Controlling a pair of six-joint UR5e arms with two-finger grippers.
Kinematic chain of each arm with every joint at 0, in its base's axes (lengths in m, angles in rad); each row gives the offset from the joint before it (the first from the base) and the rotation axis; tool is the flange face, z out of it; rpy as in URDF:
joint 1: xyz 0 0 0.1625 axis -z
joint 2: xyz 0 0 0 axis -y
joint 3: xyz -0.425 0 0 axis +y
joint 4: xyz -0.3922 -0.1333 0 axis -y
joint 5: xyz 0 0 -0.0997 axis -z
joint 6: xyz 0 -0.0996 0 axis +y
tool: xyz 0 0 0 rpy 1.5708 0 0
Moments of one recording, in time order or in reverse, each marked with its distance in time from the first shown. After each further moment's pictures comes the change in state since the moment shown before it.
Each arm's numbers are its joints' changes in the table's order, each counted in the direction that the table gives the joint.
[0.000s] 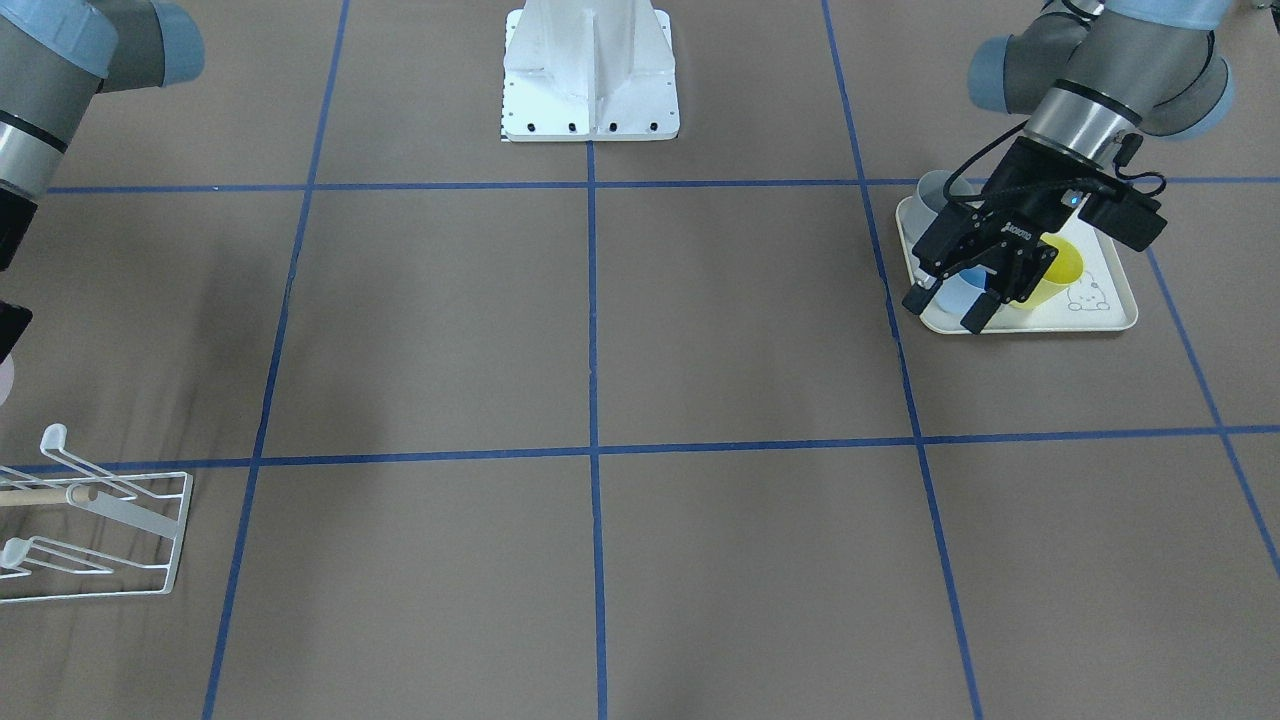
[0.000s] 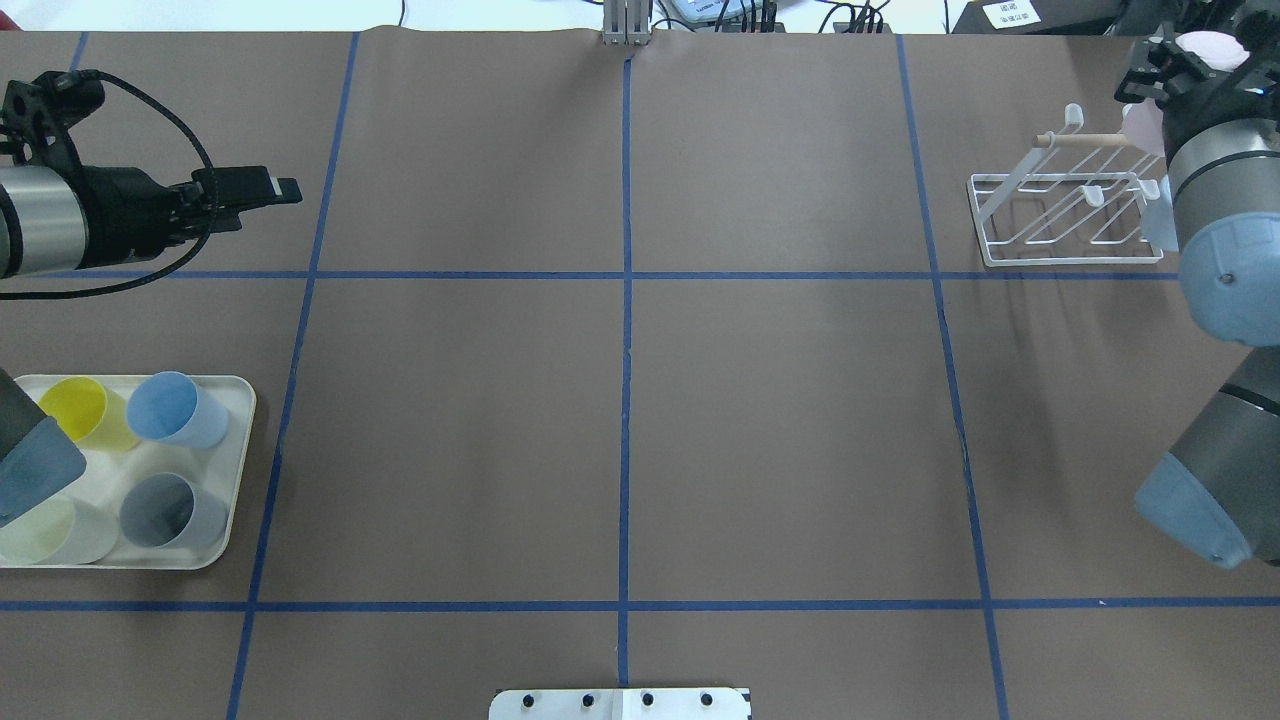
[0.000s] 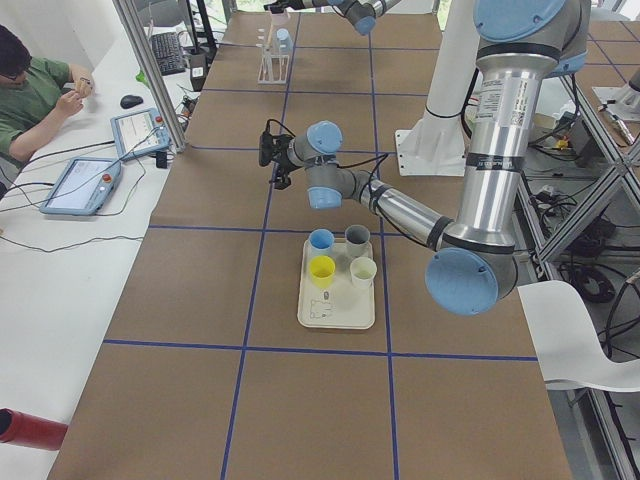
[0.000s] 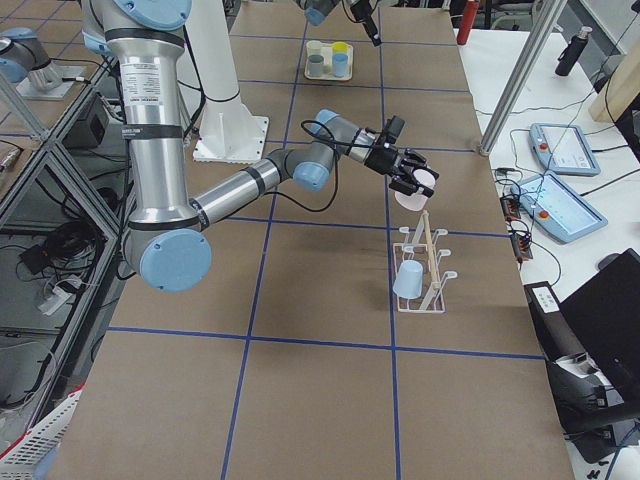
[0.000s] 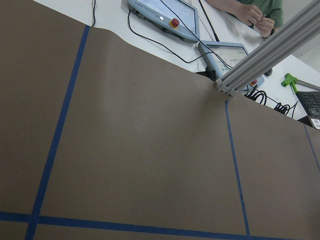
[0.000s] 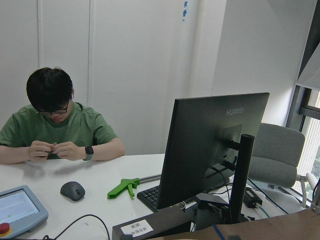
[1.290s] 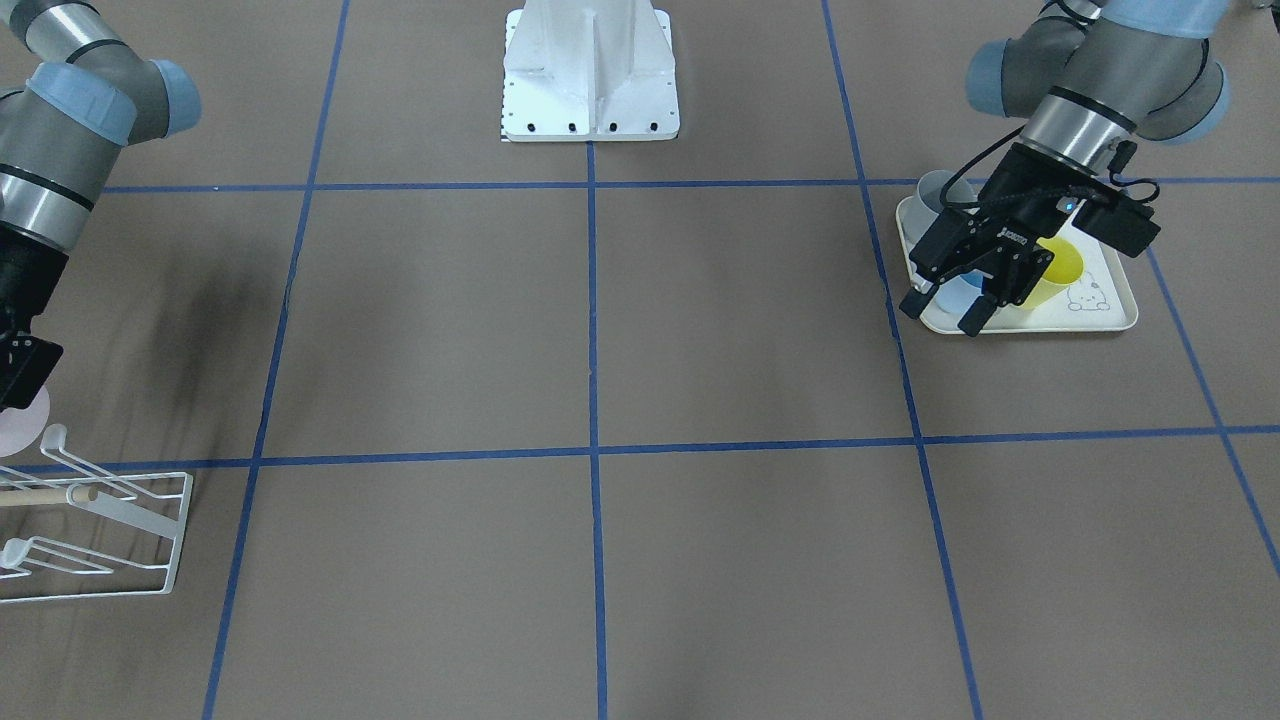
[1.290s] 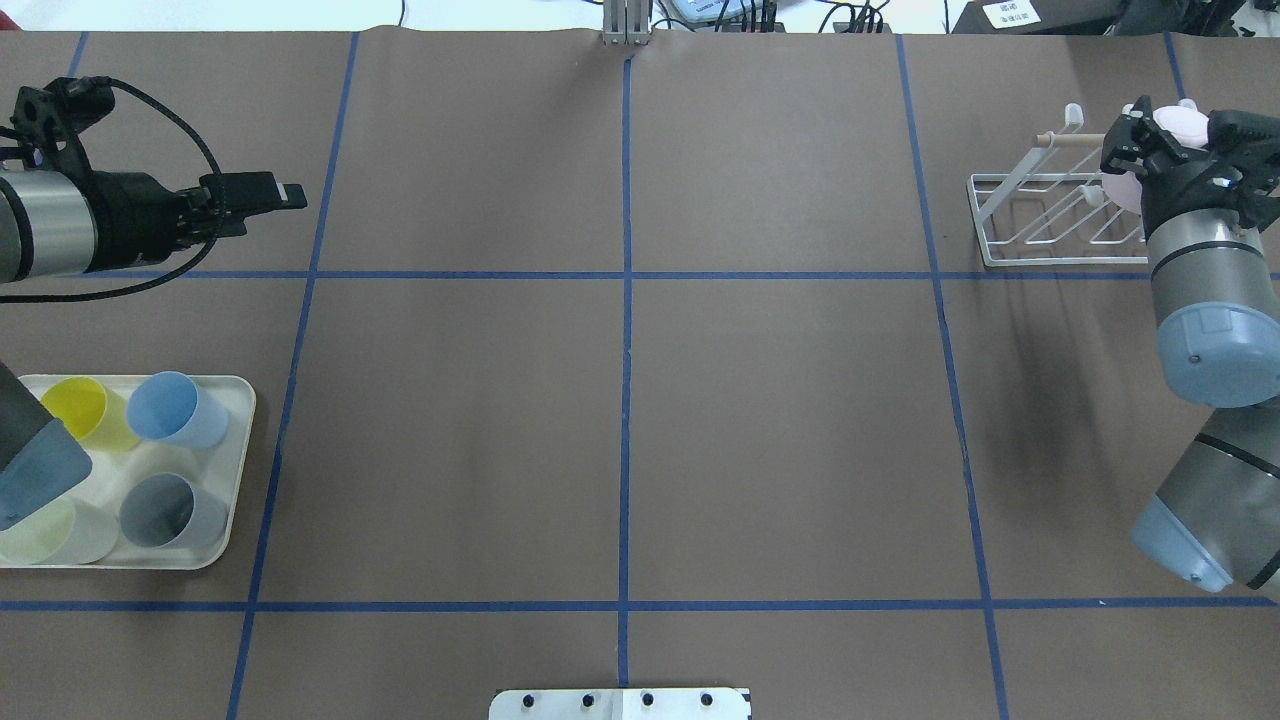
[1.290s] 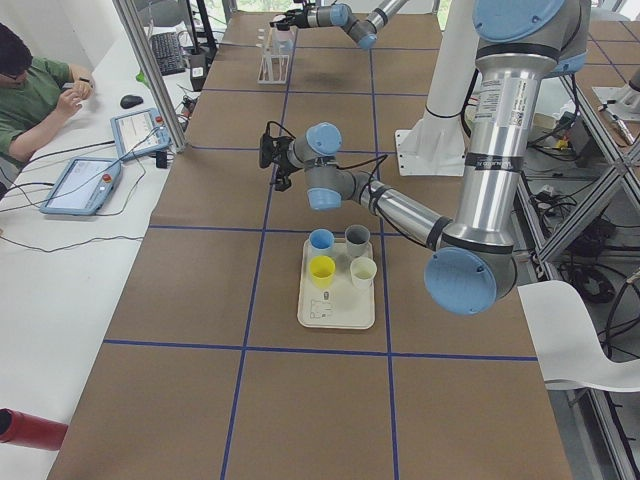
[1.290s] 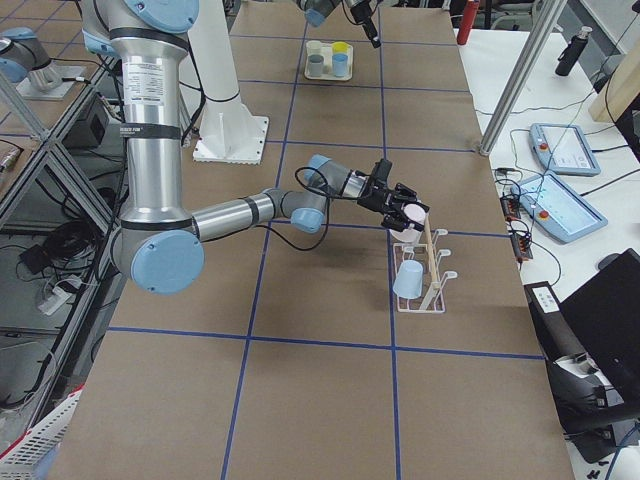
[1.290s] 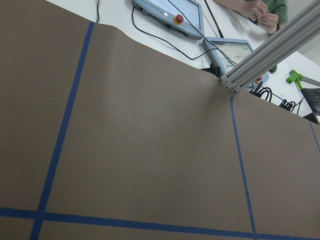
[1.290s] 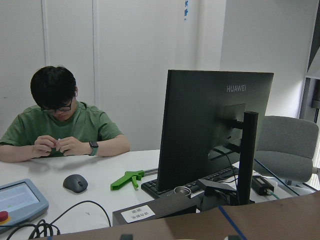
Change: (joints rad) left arm -0.008 -0.006 -0.012 0.000 -0.001 0.001; right arm 0.054 -0.043 0.215 0.304 -0.059 -0.021
